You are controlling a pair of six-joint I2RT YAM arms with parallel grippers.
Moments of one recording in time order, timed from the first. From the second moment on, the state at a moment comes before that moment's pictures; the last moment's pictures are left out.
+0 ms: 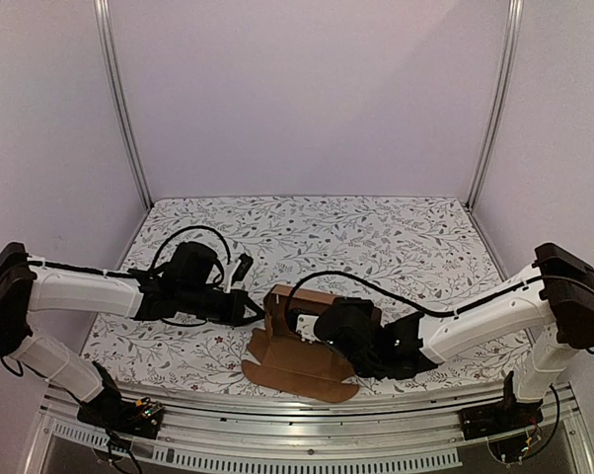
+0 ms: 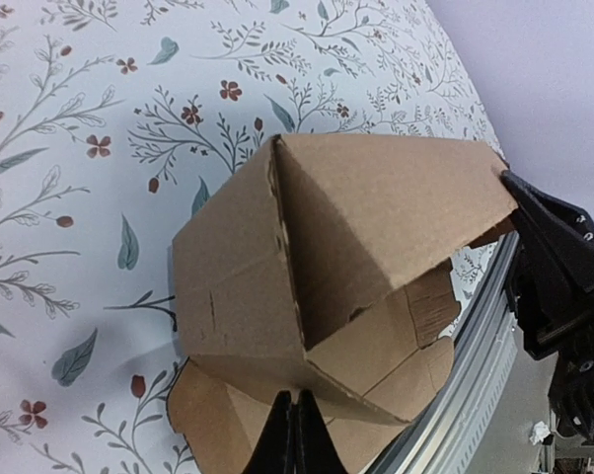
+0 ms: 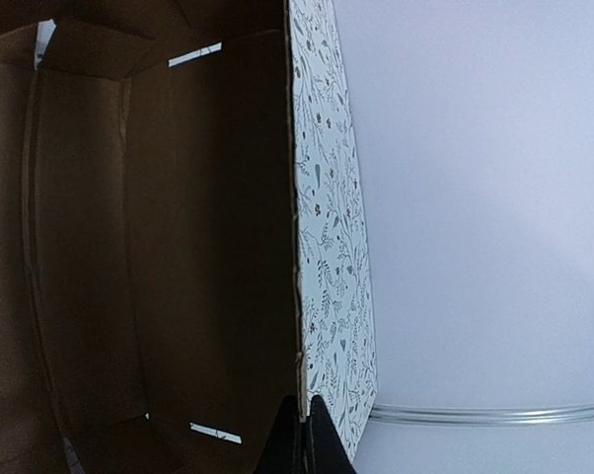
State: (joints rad) left arm -0.75 1.42 0.64 0.07 0.37 -0.57; right arm 1.31 1.72 0.90 0.11 0.98 -0.69
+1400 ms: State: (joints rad) left arm -0.87 1.55 0.69 0.06 0.08 -0.50; right arm 1.37 1.78 0.84 0.22 1.08 -0.69
